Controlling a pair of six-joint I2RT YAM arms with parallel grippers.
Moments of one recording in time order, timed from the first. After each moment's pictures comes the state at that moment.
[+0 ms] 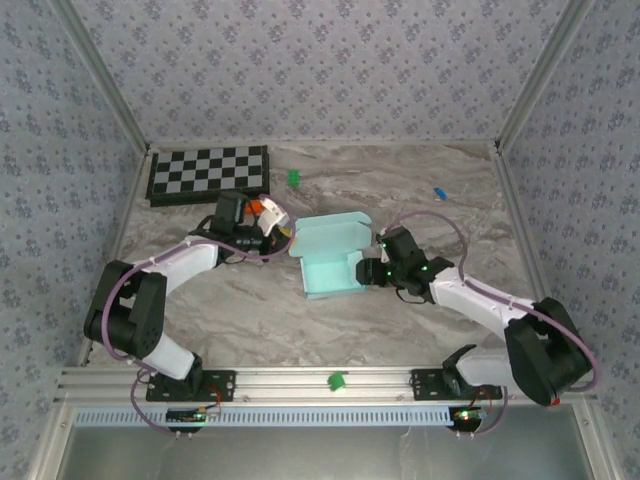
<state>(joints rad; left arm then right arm) -0.37 1.53 0.84 -0.05 0.71 0.26 0.57 1.29 0.65 -0.28 -0.07 0.51</state>
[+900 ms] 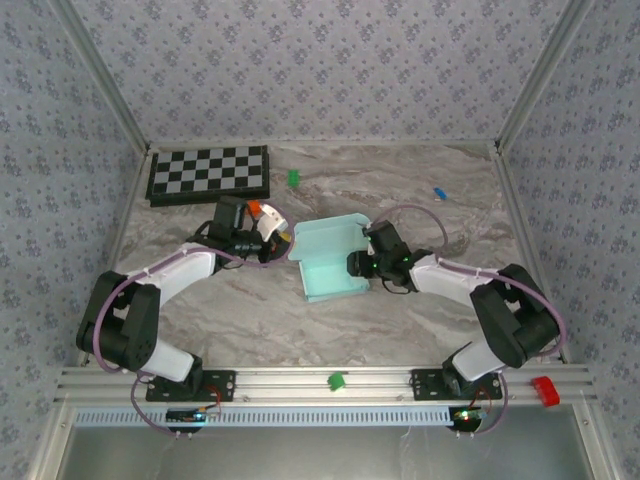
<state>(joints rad) -0.39 1.46 0.79 -0.05 0.67 0.26 0.59 1.50 0.71 -0.10 -0.04 0.49</state>
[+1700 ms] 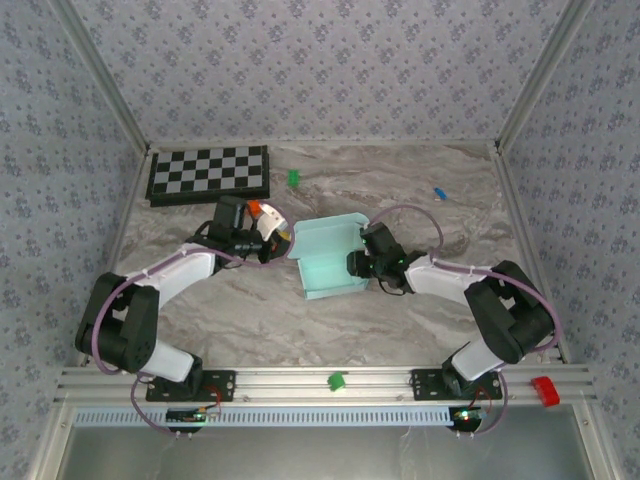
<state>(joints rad) -0.39 1.45 0.79 -0.05 0.63 0.26 0.62 1.53 0.71 -0.07 0.05 0.49</state>
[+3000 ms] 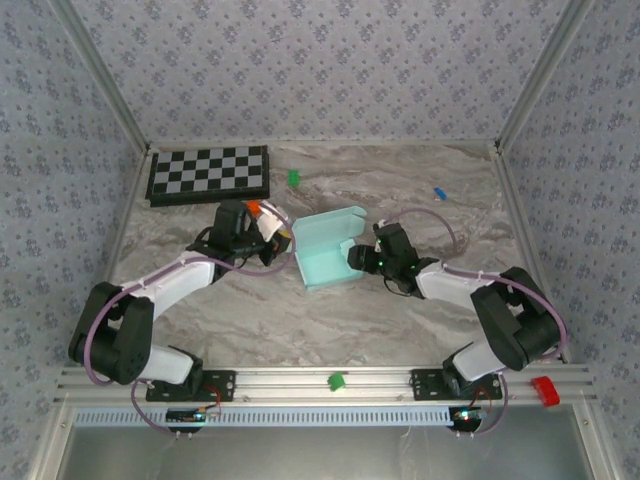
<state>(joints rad) -0.44 1.39 0.74 0.05 0.47 0.24 0.54 1.49 0.61 0.14 -0.07 0.60</state>
